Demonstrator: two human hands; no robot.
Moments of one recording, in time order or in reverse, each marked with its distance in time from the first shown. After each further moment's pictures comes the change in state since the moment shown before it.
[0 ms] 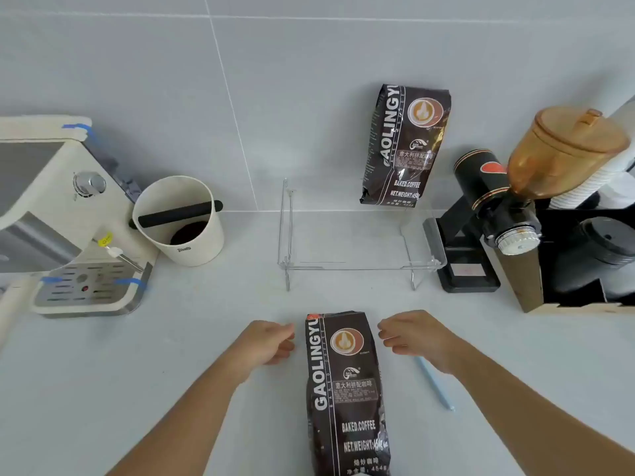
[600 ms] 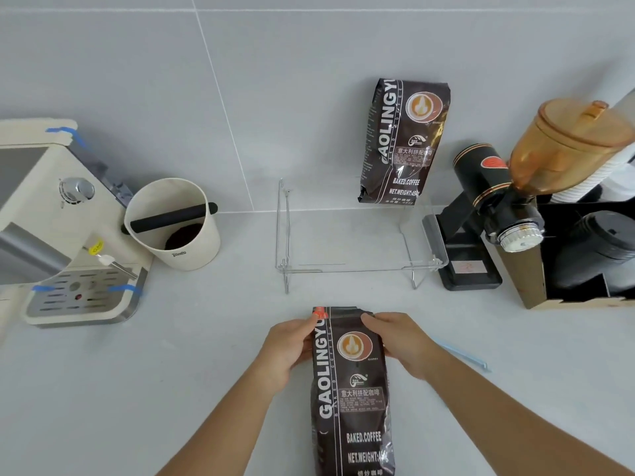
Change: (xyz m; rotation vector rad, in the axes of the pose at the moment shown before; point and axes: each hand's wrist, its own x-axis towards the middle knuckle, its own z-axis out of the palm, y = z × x) left_hand 0.011 0.012 0.042 -0.473 -0.025 0.031; right_hand 0.016 -0.001 0.035 0.183 0.065 0.022
